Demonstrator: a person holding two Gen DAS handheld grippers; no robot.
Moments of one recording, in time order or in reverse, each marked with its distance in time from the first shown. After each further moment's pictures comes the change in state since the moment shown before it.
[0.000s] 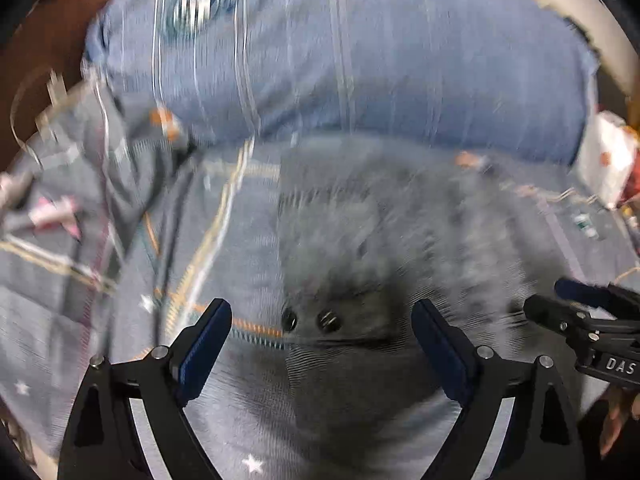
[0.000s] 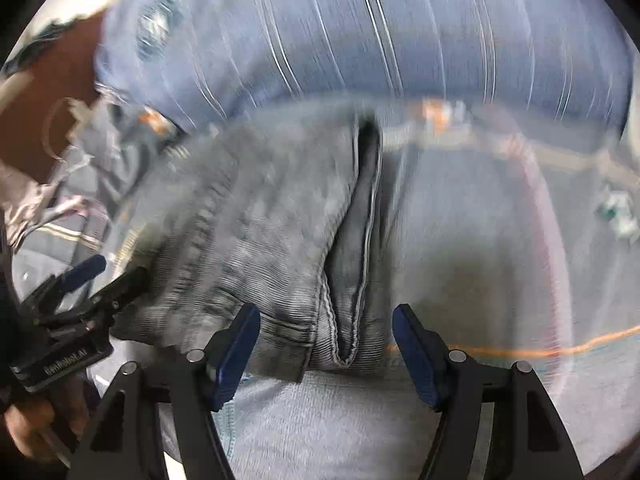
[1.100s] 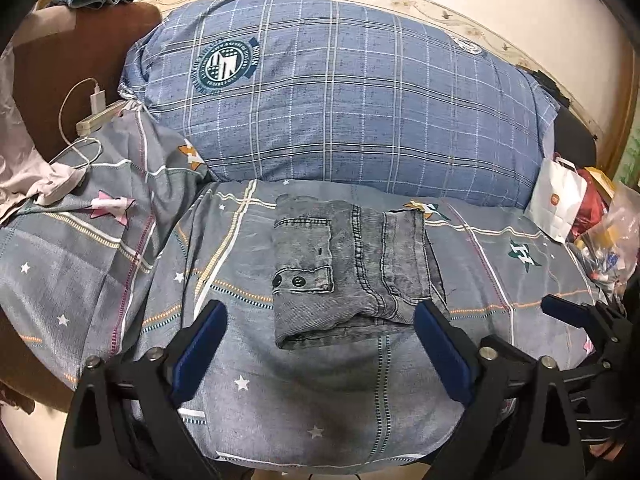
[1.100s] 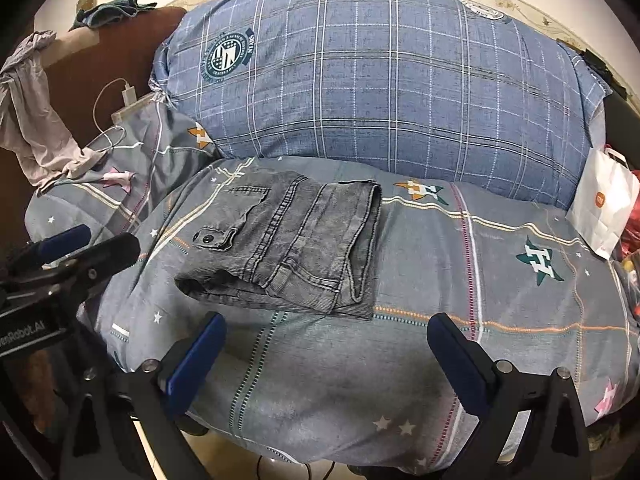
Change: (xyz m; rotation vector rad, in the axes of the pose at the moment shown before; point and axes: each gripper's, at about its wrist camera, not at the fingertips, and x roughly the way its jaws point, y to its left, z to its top) left arm -0.106 0.003 -0.038 -0.085 -0.119 -0.084; right arm -0.085 0.052 -0.051 -0.138 -0.087 -0.073
